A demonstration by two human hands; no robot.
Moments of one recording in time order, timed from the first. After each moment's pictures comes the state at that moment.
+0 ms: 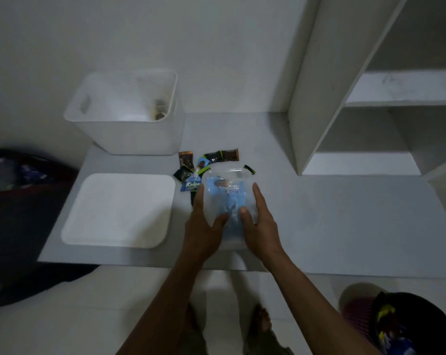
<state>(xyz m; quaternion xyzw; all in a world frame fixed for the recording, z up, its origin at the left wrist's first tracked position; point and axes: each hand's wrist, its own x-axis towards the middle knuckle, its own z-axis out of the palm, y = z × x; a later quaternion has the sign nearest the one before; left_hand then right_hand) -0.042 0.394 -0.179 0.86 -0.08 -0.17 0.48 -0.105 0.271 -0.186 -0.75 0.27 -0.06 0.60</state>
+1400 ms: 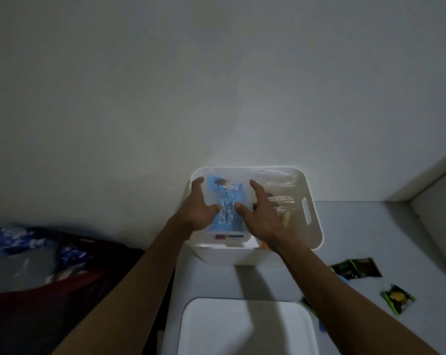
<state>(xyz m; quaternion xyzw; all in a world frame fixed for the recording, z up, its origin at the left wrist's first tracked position) 0.473 0.578 -0.111 0.84 -0.11 -0.25 0.47 0.385 0.437 -0.133 -0.75 0.22 -0.05 0.62</state>
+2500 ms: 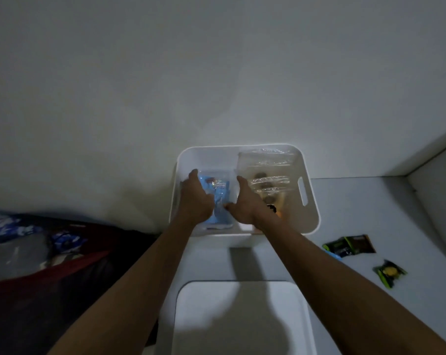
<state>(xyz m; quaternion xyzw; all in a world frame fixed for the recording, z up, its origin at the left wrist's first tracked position) 0.474 0.552 -0.152 0.92 -0.10 -0.16 0.34 0.414 0.428 -0.175 -0.83 0.23 0.10 0.49</state>
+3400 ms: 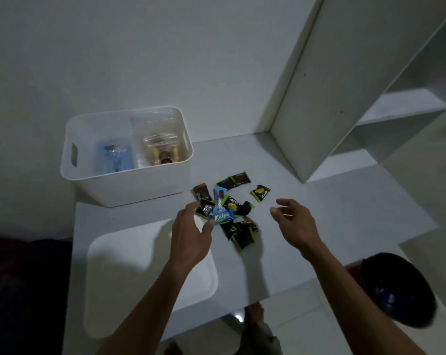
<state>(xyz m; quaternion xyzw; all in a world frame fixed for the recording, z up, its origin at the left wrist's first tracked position) 0.157 0.526 -0.186 0.84 -0.24 -0.19 0.44 -0.005 0.343 -0.157 -0.73 0.50 -0.12 0.45</state>
